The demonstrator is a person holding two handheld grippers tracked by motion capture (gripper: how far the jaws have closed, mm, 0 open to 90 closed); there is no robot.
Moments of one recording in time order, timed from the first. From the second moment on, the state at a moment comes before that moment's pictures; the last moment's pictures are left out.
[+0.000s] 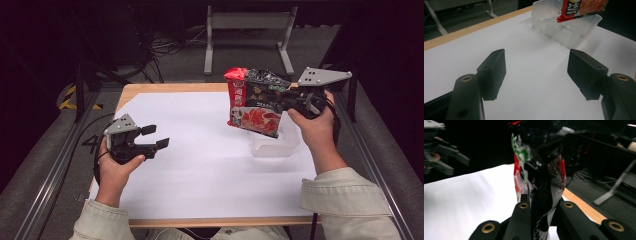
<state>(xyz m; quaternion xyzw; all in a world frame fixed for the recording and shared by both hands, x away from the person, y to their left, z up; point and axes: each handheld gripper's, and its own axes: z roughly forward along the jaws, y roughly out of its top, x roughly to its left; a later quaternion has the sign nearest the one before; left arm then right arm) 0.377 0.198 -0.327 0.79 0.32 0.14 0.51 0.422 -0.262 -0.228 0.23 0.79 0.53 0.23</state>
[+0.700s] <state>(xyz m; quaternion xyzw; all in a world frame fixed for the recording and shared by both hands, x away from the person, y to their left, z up) 0.378 0.198 -0.328 0.78 0.34 0.13 0.51 0.446 -0.299 -0.233 0.30 0.76 0.50 0.29</state>
